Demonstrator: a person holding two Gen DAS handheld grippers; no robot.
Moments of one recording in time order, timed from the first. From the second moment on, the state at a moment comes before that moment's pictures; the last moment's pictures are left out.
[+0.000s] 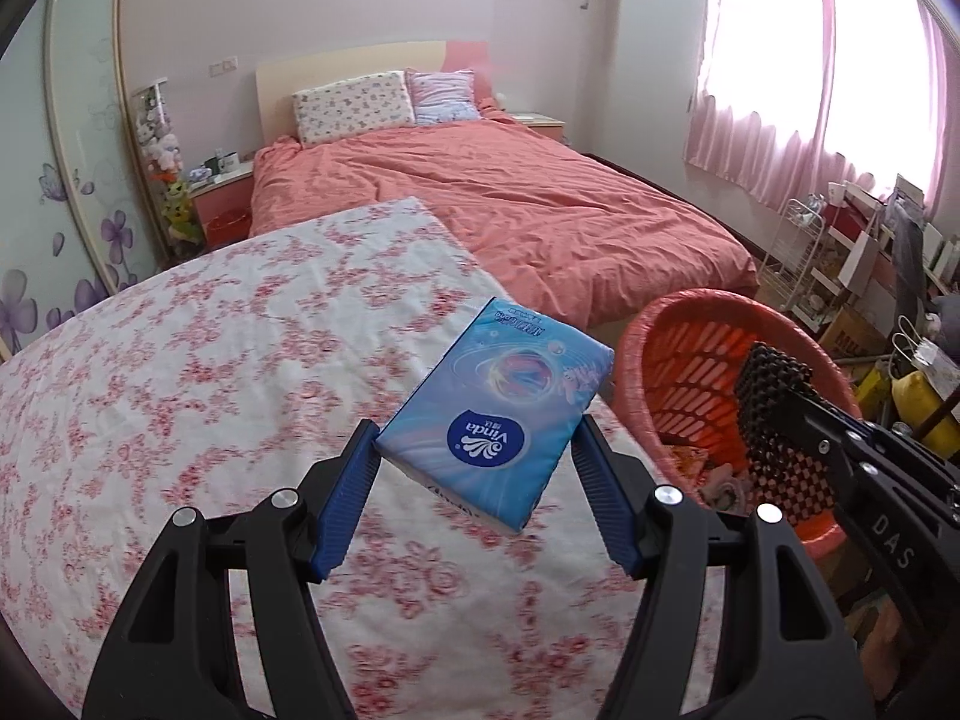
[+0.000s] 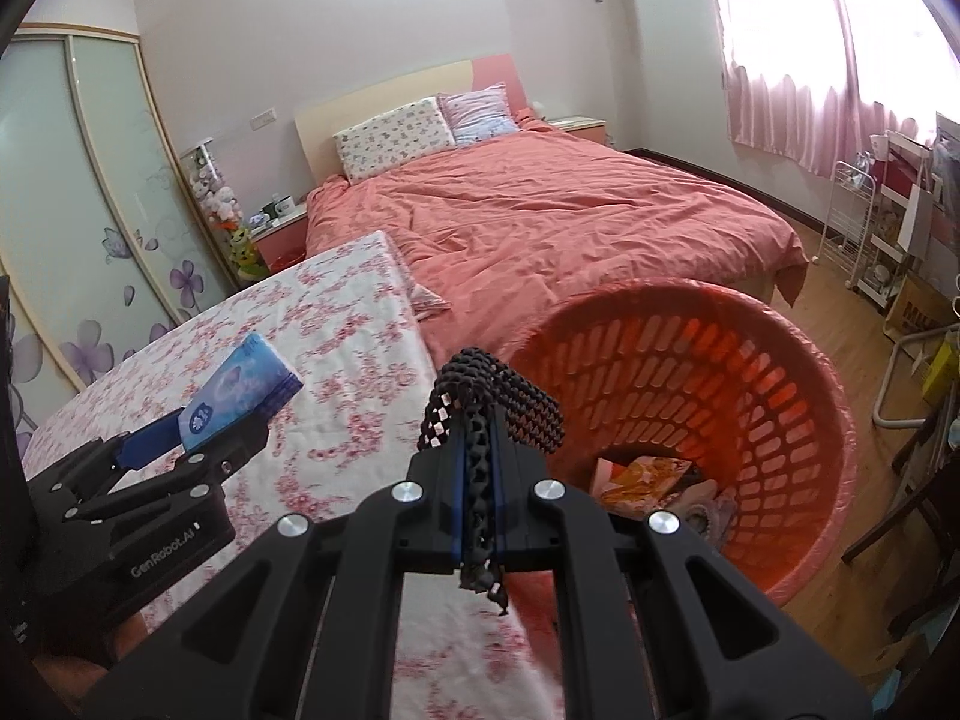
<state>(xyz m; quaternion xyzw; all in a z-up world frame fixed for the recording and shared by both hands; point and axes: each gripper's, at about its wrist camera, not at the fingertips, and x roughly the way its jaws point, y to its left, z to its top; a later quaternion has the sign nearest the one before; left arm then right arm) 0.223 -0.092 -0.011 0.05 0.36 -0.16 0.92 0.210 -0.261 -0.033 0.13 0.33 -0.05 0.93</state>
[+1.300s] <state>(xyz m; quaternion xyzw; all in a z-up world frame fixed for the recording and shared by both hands) 0.213 -0.205 -0.041 0.05 0.38 -0.25 0.89 0.190 -0.370 -0.067 0.18 0.33 -0.13 0.92</state>
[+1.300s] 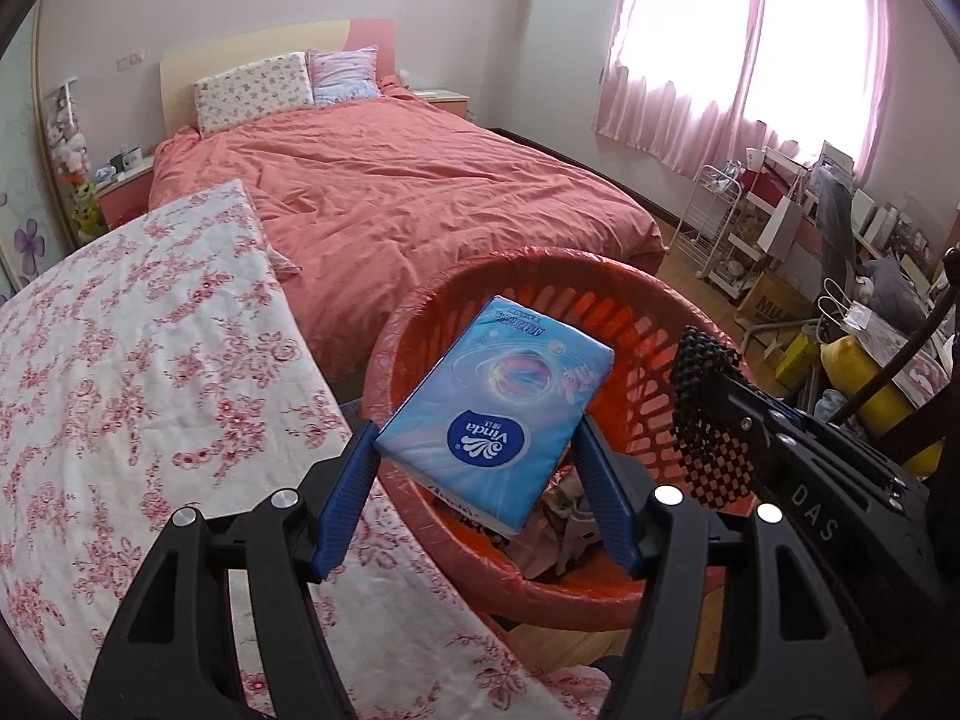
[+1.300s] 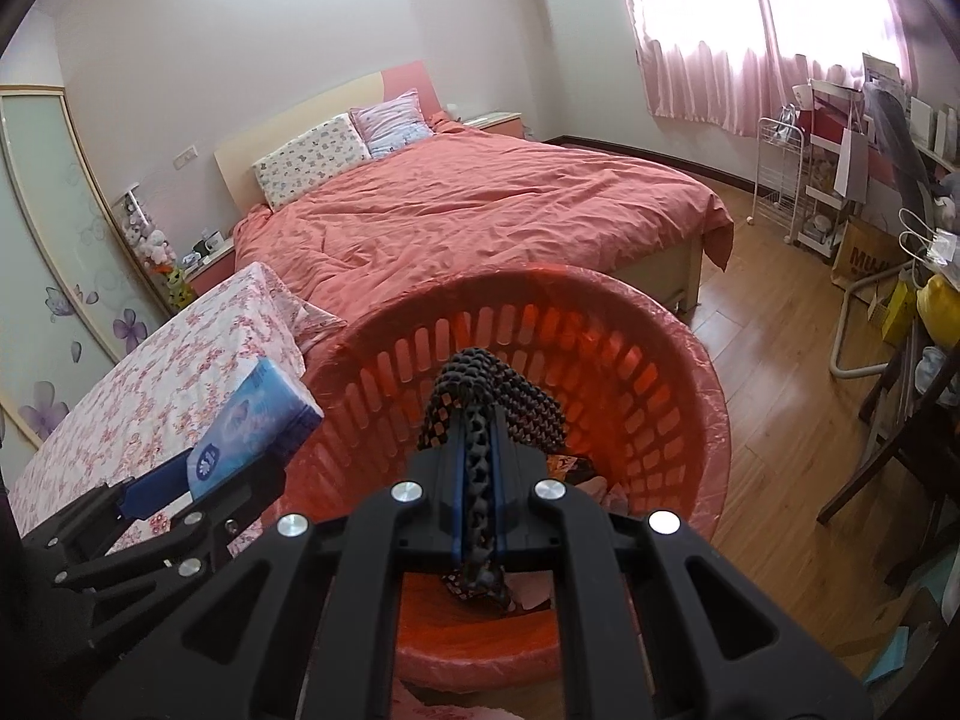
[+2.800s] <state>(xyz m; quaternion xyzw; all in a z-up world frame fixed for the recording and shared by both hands) 0.143 -0.101 0.011 0.04 0.29 -0.19 0.94 0.095 -0.327 -0.007 0.15 0.24 -0.14 0.95</state>
